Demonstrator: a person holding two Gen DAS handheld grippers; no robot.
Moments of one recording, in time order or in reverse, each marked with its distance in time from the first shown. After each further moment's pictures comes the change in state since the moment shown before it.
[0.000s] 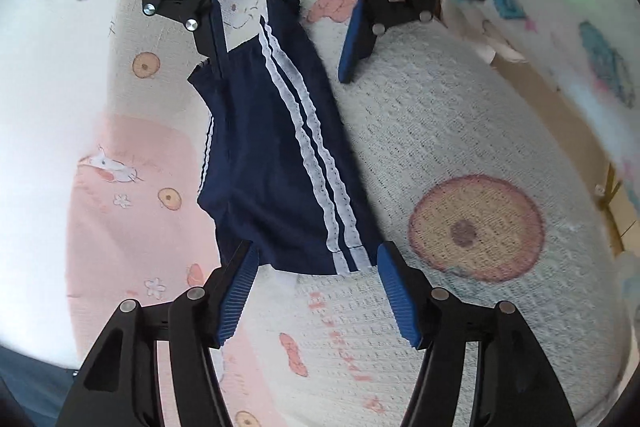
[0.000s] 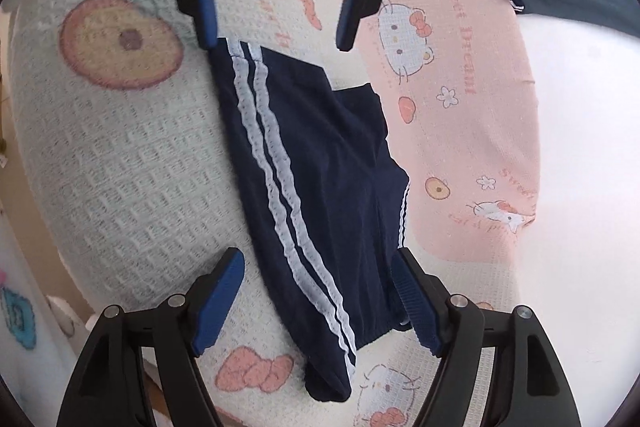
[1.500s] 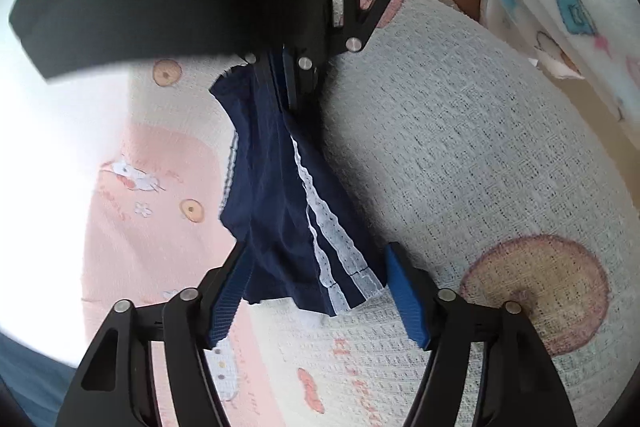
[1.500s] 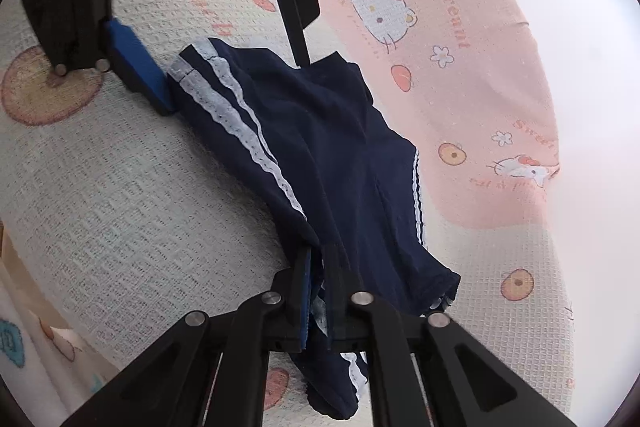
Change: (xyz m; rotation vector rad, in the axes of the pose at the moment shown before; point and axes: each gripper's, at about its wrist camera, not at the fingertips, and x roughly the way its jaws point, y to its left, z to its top) left arm 0.040 0.009 0.022 -0.043 -0.035 0.104; right arm 0.023 -0.036 0.011 0.179 0.069 0.096
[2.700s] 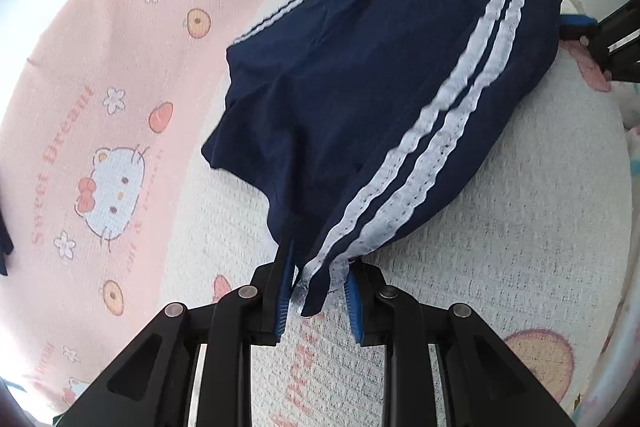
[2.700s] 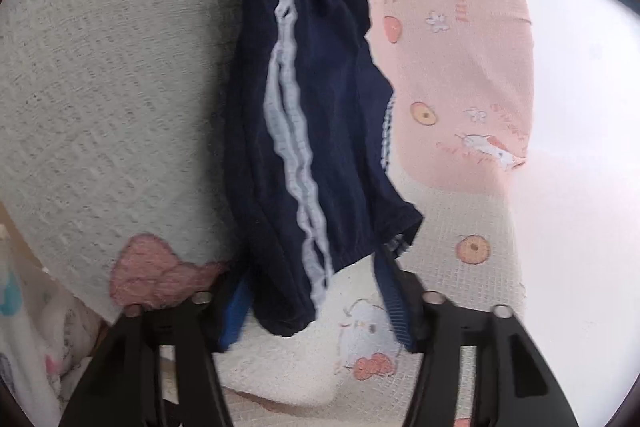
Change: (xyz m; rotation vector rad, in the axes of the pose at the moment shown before) left arm -0.003 0.034 -0.021 -0.694 0.377 -0.188; right arm 0.019 0.017 -0.036 -0.161 0.209 -0.158
